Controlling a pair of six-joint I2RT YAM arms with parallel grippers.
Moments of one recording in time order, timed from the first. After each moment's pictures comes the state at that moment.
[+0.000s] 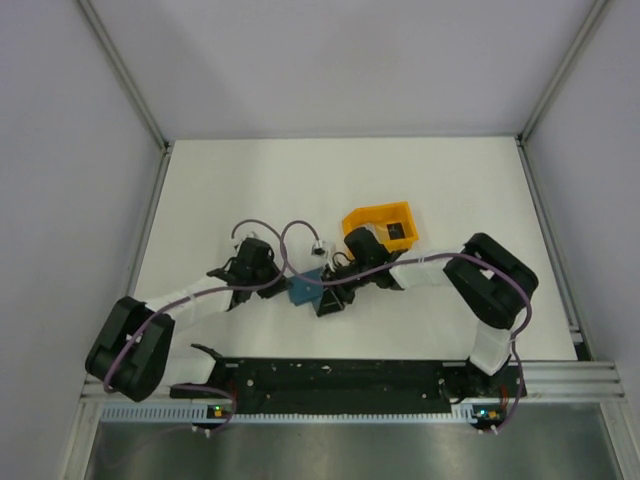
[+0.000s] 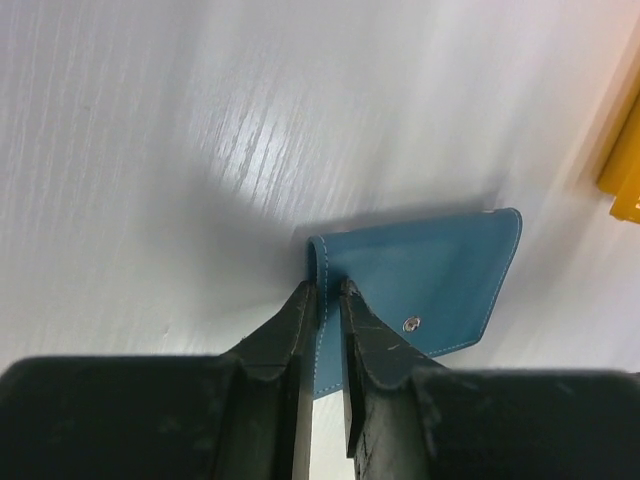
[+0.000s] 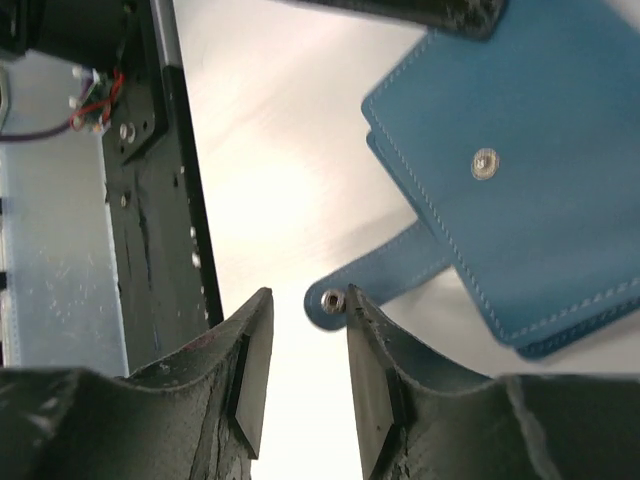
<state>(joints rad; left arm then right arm) -0.46 1.31 0.49 -0.07 0.03 -0.98 0.82 1.82 0.86 0.21 -0.80 0.22</state>
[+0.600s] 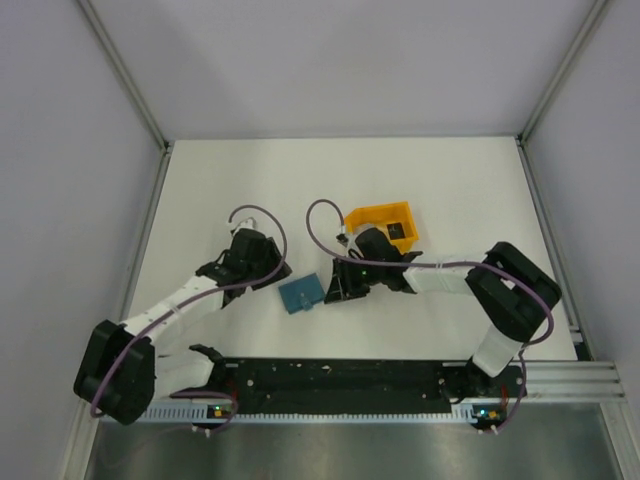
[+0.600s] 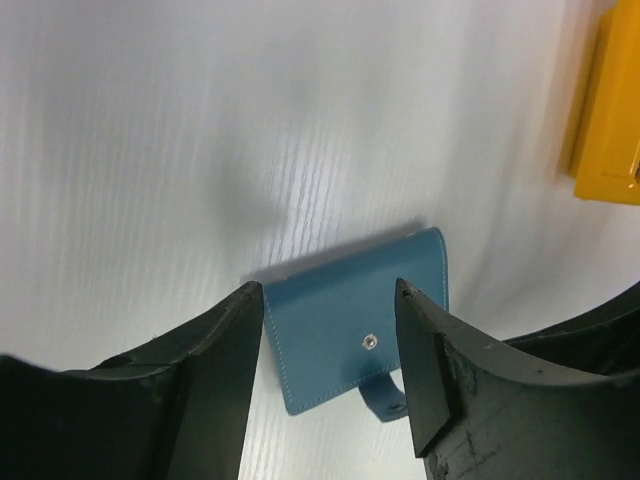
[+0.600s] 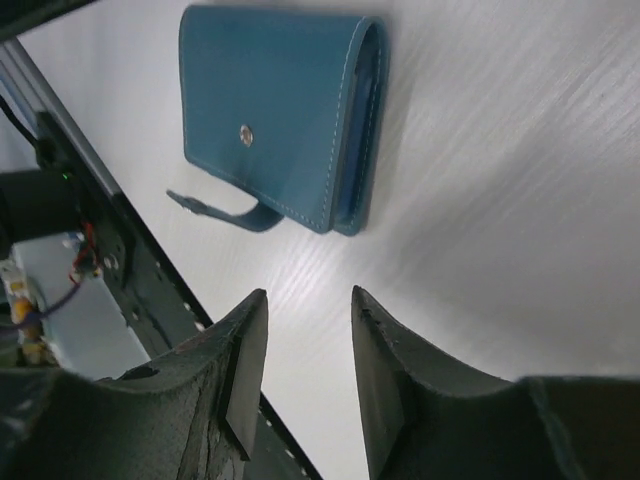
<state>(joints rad) -0.47 1.14 0.58 -0.30 -0.05 -0.81 0.79 1.66 0.78 0.06 -0.48 0.56</state>
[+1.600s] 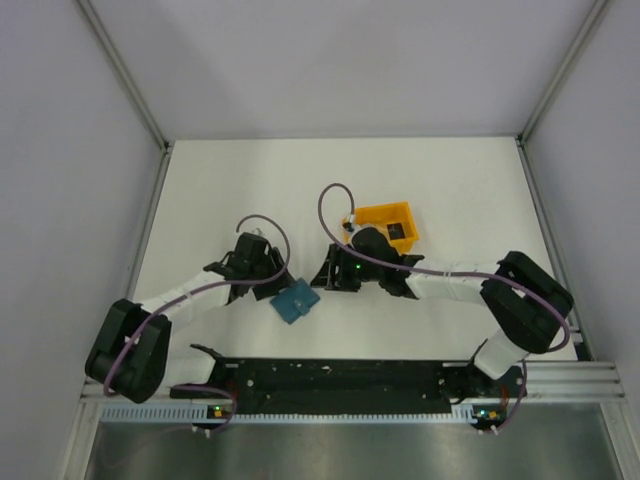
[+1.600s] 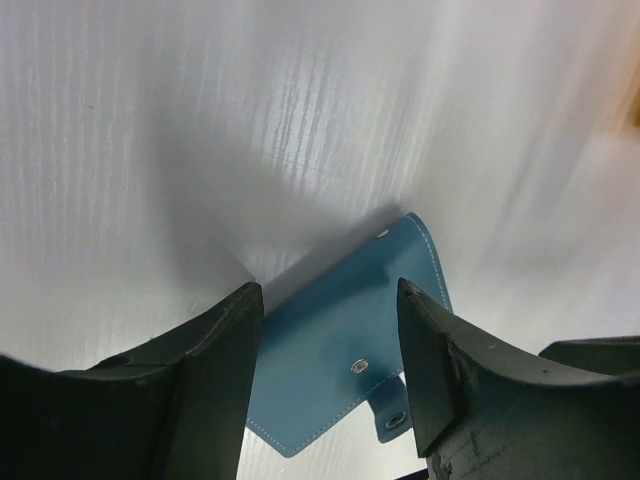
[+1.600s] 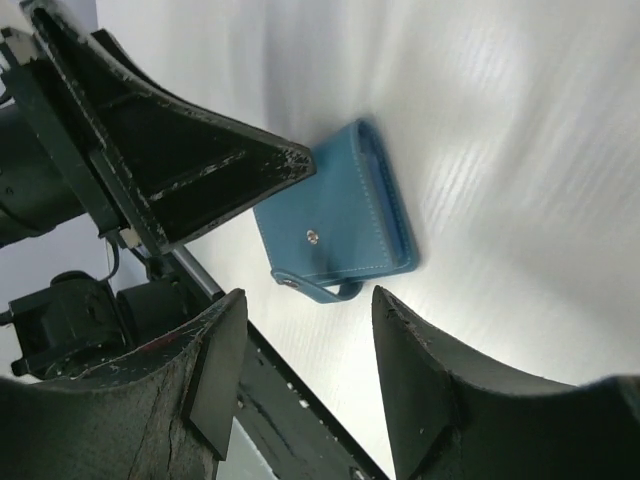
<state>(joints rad) -0.43 1.28 0.54 -0.20 0.11 -0.81 0.85 1.60 0.79 0.18 -0.27 0.94</state>
